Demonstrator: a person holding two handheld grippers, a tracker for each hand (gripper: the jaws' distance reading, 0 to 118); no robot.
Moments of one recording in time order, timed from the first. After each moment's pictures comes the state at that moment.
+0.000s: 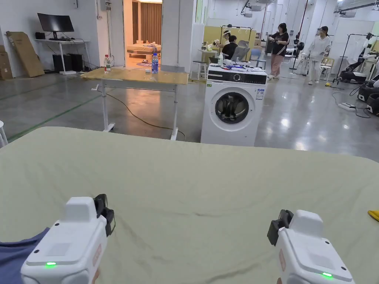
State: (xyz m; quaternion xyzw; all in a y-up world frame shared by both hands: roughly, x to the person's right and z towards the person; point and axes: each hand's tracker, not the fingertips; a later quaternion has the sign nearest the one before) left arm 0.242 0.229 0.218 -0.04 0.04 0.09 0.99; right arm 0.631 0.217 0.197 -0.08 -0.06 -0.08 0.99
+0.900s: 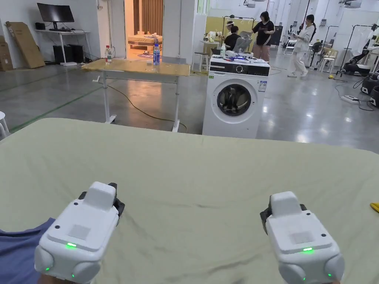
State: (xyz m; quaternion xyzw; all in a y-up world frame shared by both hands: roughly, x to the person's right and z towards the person) left arm 0.246 0.225 0.202 -0.07 0.02 -0.06 1.00; right arm 0.608 0.241 0.195 -0.11 -0.01 0.11 0.99
